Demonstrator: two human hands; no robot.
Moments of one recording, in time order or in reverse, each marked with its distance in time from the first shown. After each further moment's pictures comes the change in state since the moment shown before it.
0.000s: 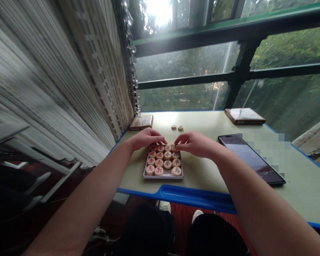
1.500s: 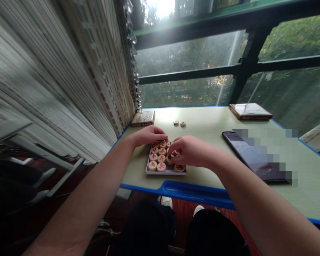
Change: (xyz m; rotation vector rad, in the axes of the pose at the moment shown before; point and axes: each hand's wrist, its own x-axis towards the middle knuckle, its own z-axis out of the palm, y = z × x) left_hand 0.001 -0.002 0.002 0.170 0.014 -0.031; right_hand -0.019 -0.027 0.019 -0.245 -0.044 -0.406
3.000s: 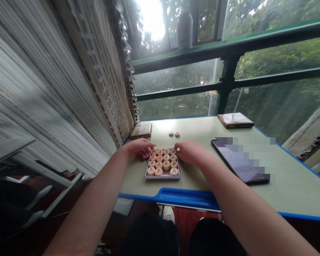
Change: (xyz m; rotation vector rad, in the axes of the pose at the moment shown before) left_hand -0.003 -0.016 -0.025 -0.223 -0.002 -0.421; right_hand 0.011 0.038 0.006 -0.307 0.048 0.386
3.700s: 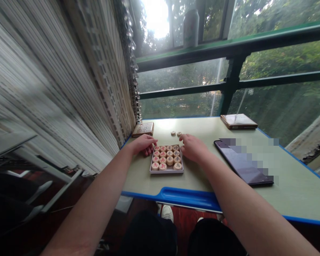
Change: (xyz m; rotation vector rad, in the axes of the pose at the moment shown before) left_hand 0.011 -0.002 0.008 0.030 0.083 0.137; right_hand 0.012 0.011 0.010 0.105 0.187 0.066
